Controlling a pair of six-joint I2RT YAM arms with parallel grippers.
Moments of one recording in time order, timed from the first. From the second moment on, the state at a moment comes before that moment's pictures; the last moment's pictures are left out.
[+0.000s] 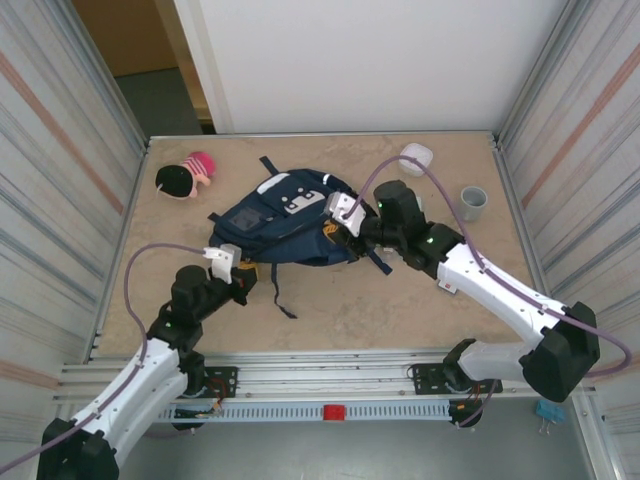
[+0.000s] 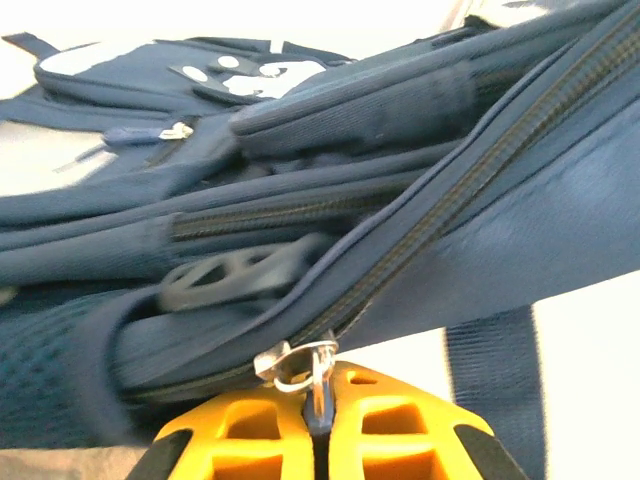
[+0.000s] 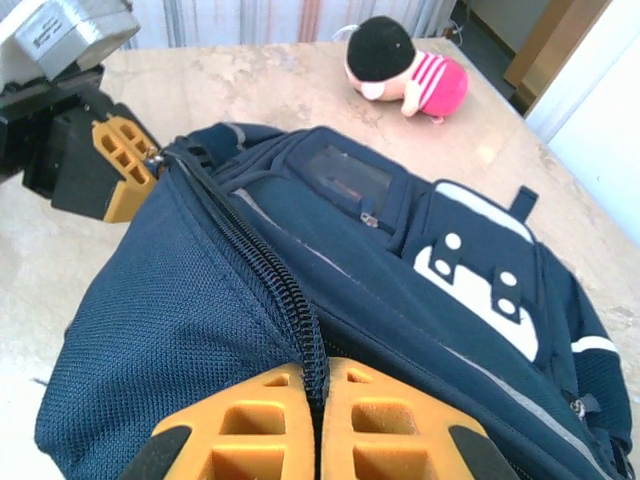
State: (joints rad) left arm -0.37 0.59 0.19 0.07 0.30 -0.20; right arm 0.72 1.24 1.03 -0.28 -0.33 -0.40
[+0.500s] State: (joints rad) left arm -0.47 0.76 0.39 -0.16 0.41 -0.28; right arm 0.89 1.31 0.90 -0.15 -0.15 -0.38
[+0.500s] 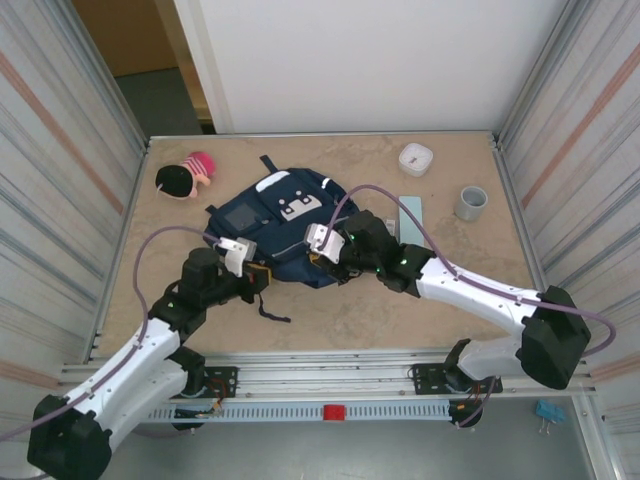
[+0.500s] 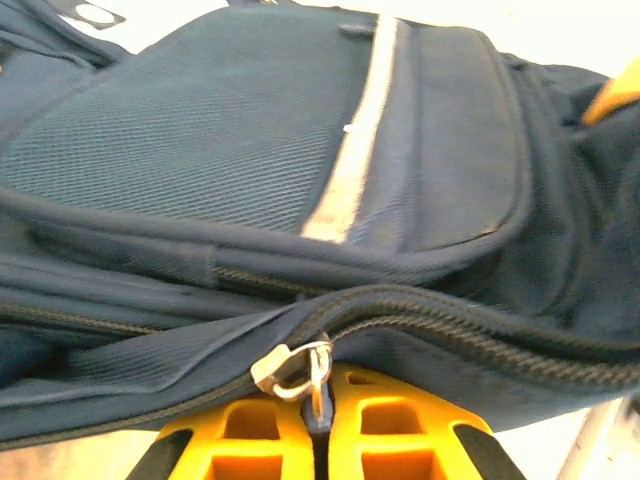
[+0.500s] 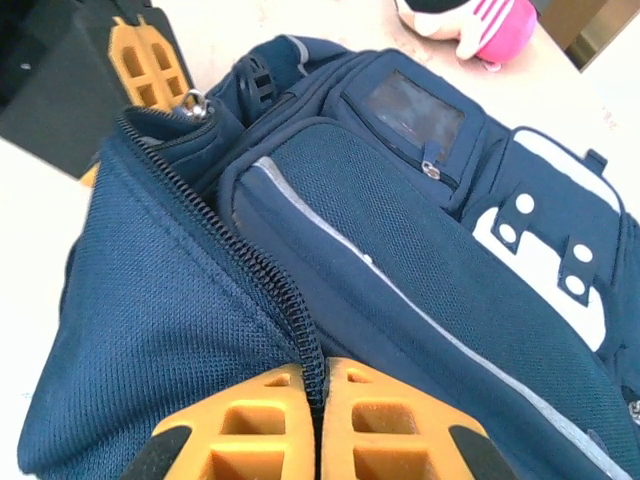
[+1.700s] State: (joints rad) left arm -0.57 0.84 0.36 -0.31 0.29 -0.30; right arm 0.98 1.34 0.71 -0.22 -0.14 -0.35
